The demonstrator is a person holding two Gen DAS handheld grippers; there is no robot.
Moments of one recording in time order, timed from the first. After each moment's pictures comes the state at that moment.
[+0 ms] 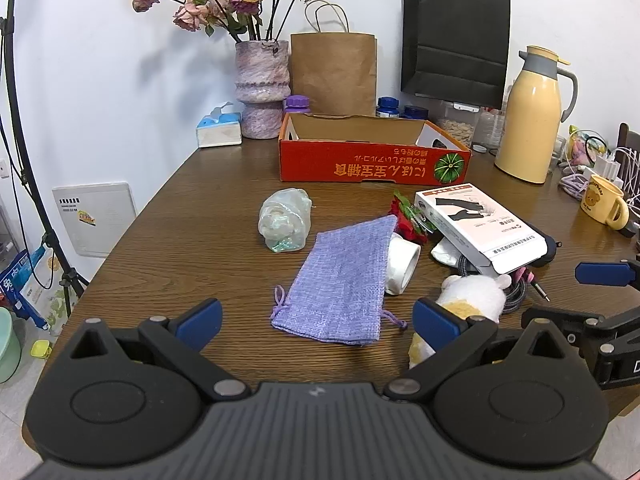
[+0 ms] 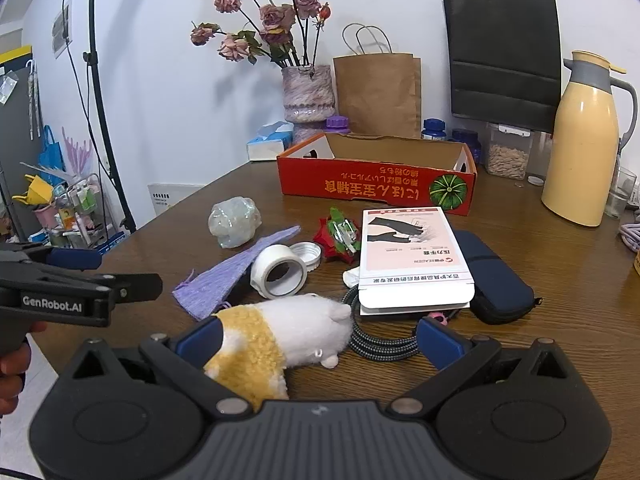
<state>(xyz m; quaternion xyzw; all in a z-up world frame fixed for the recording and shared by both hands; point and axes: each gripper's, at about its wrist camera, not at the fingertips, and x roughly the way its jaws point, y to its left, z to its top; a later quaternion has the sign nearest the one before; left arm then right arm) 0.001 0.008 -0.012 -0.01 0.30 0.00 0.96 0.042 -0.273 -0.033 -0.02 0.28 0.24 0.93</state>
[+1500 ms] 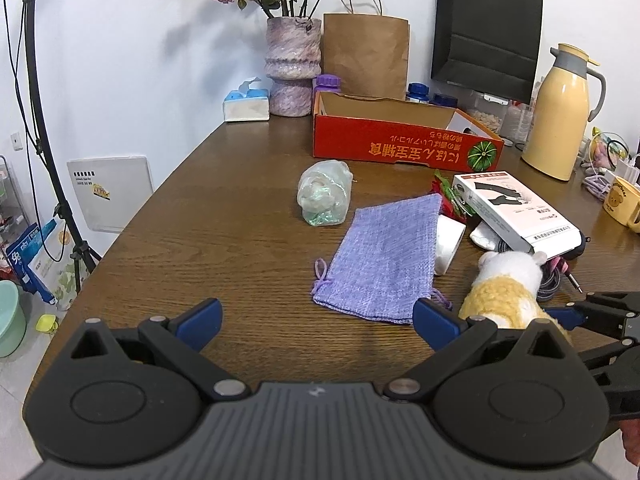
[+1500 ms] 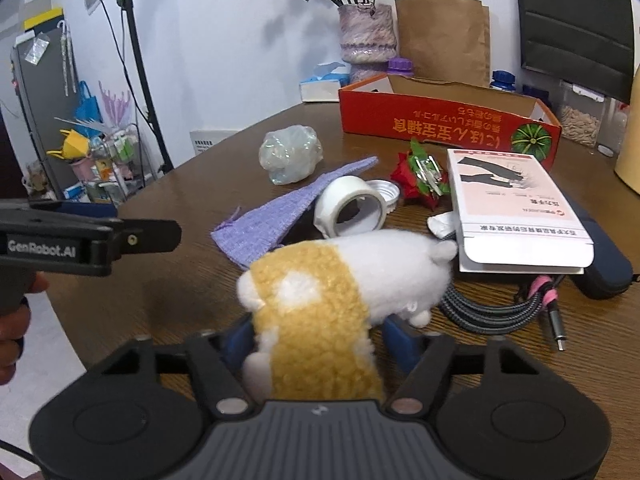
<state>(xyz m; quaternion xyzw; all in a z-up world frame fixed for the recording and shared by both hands) 0.005 0.039 -0.031 -0.03 0.32 0.03 0.95 0.061 -0.224 -0.075 -0.05 0.34 0.31 0.89</state>
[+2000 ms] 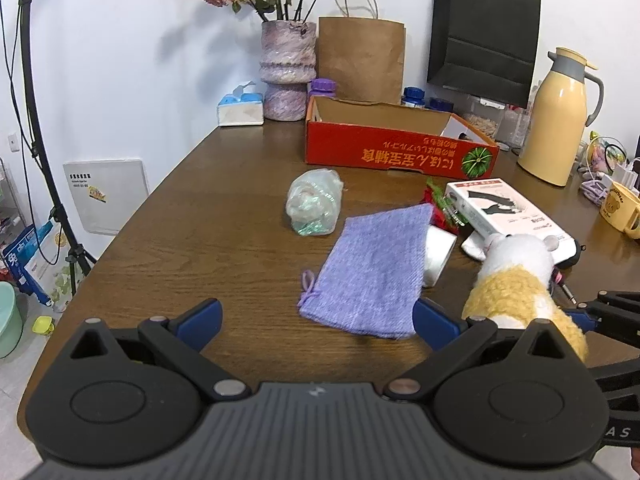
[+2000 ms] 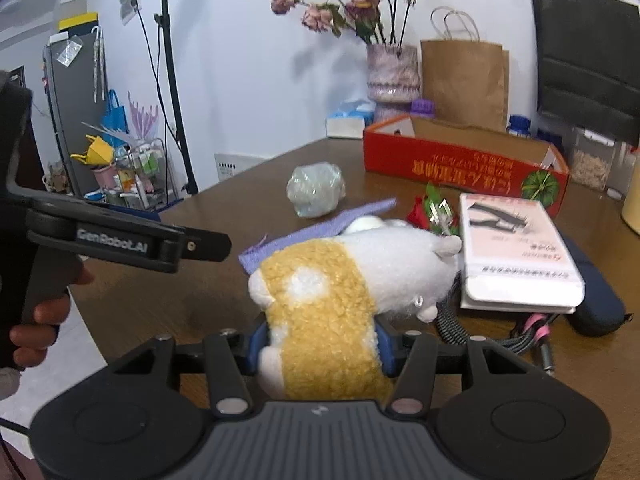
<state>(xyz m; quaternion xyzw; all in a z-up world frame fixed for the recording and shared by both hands) 0.012 0.028 -0.023 -0.03 0.32 0.03 0.95 0.039 -0.234 -0.055 -0.06 0.28 0.34 0.89</state>
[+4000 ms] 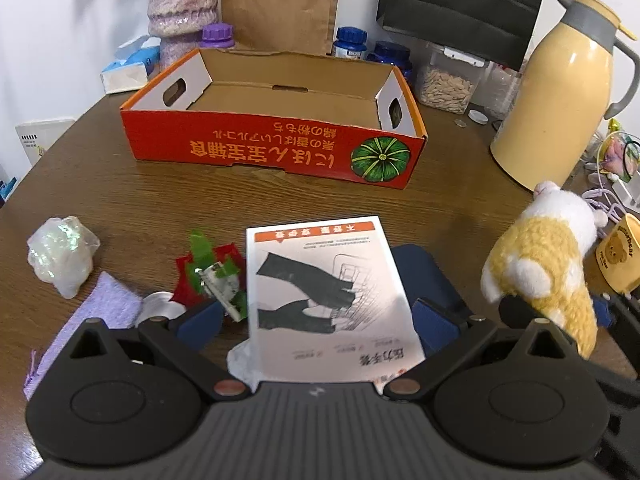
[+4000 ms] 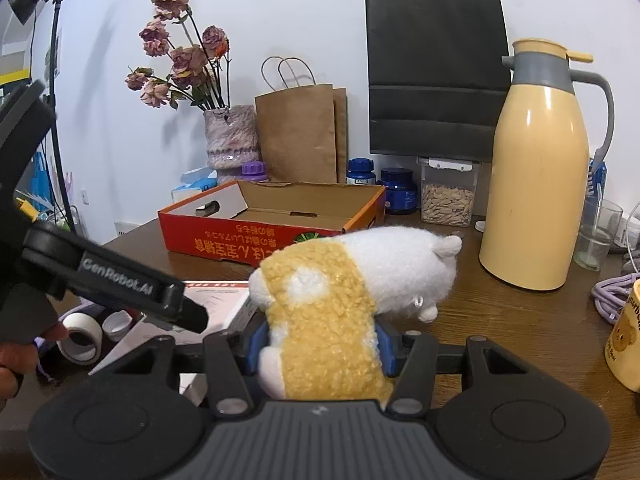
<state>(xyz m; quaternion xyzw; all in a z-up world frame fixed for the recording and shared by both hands) 0.213 -0.172 -0.015 -0.07 0.43 0.05 0.90 0.209 -0.416 -0.043 -0.02 0.21 0.25 0.94</state>
